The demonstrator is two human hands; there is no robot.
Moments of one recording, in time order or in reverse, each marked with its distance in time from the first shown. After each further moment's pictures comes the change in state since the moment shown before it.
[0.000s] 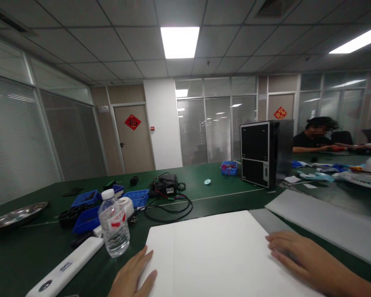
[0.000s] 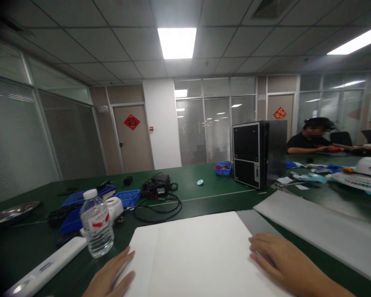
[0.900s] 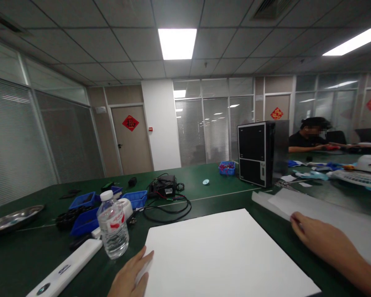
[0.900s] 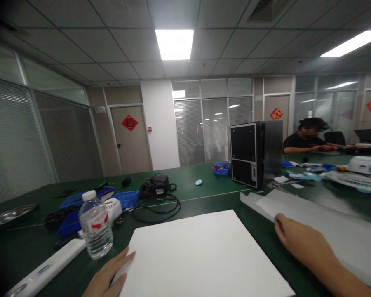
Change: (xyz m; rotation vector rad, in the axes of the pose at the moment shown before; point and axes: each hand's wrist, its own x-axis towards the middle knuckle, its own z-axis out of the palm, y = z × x) left_hand 0.003 -0.009 0.004 -0.145 0.027 -0.031; right_hand -0.006 0.065 -0.011 -0.270 0.347 0.398
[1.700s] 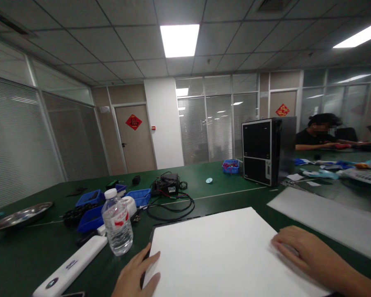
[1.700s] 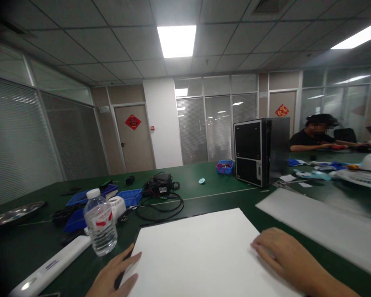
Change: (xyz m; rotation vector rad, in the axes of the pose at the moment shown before) left_hand 0.000 0.017 -0.008 0.034 -0.023 -0.018; right_hand -0.016 -0.062 0.000 0.248 -0.085 -0.488
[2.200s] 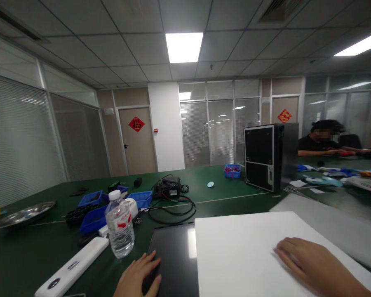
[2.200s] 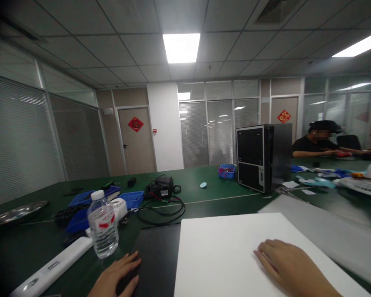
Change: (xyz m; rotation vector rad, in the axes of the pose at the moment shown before) left_hand 0.000 0.001 -0.005 0.047 -0.059 0.006; right_hand -0.003 -0.017 0.005 -0.110 0.130 0.075
